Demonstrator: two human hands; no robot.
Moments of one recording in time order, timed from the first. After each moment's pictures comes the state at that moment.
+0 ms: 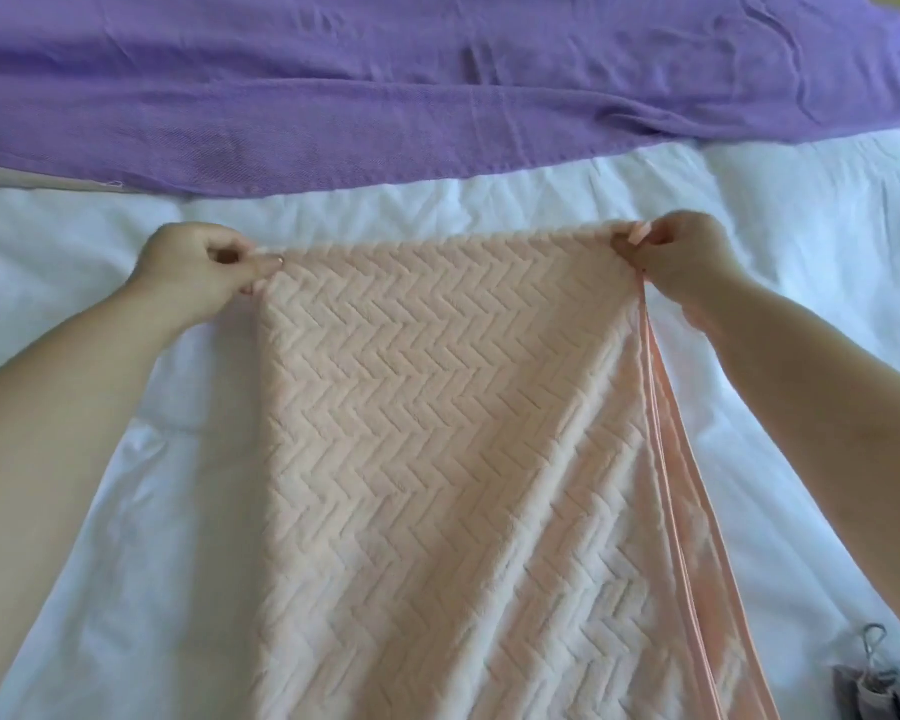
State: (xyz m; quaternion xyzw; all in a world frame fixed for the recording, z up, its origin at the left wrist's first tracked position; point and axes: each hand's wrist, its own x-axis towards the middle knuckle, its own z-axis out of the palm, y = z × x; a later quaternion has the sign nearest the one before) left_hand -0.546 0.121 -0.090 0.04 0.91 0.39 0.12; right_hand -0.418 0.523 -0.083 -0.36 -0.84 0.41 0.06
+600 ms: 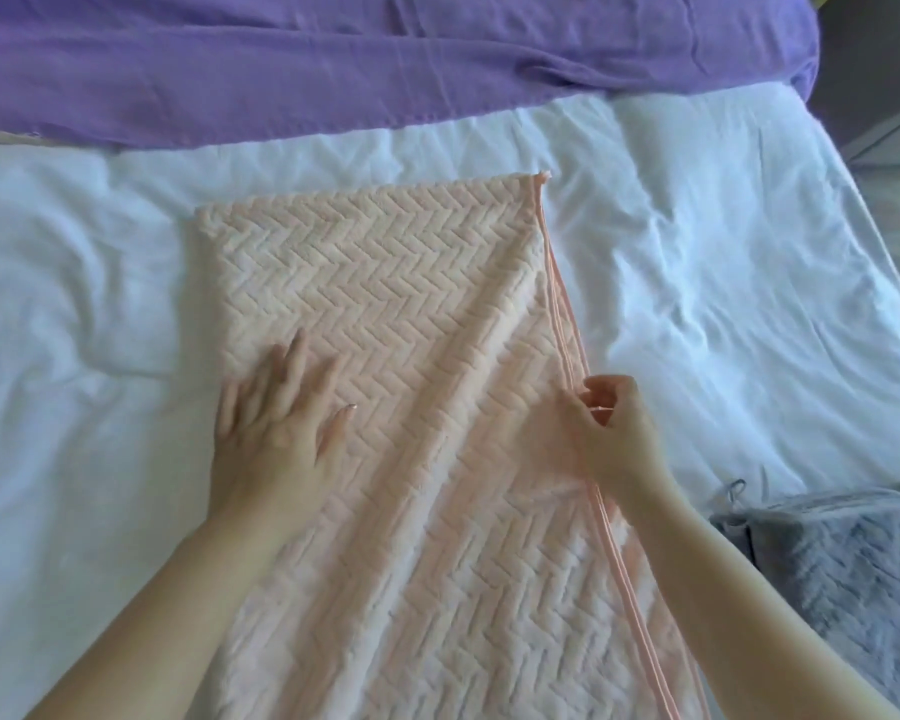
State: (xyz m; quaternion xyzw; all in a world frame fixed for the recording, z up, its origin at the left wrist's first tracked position) left_hand -0.318 0.150 -0.097 0.26 0.96 0.13 0.07; right_hand -0.201 0.420 -0.094 -0.44 -0.78 0.44 0.04
